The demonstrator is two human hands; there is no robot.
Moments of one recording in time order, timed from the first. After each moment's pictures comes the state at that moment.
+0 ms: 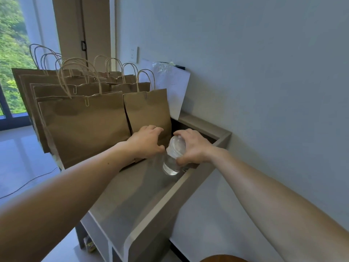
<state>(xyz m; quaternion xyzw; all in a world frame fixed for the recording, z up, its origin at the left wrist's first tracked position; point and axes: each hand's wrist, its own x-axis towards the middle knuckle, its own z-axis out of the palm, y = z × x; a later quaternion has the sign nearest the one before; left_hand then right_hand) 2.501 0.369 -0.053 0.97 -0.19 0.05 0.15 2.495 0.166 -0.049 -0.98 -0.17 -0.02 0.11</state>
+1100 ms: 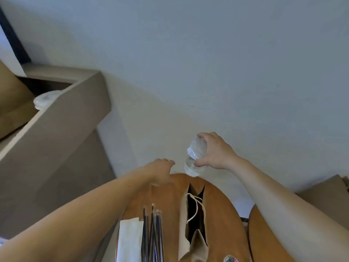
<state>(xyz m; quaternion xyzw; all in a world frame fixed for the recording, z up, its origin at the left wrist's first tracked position) 2.301 0.018 -0.230 0.86 -0.45 -0.25 0.00 2.180 -0.165 -0.181 -0.94 0.23 -0.02 0.24</state>
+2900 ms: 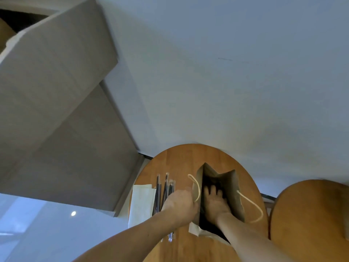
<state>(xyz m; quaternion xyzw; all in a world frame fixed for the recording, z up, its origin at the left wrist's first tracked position) 2.201 0.037 -0.363 0.88 -0.28 -0.35 0.14 2.132 -0.098 -0.470 -0.93 0.19 0.30 0.05</state>
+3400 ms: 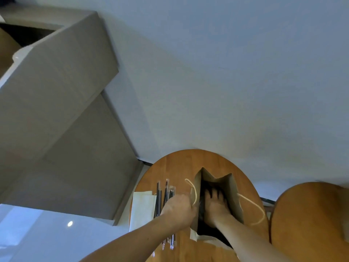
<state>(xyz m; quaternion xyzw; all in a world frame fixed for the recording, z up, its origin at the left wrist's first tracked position) 2.207 0.043 -0.373 0.89 -0.26 -0.34 0.16 2.140 -0.095 -0.456 -0.91 0.26 0.31 0.14</state>
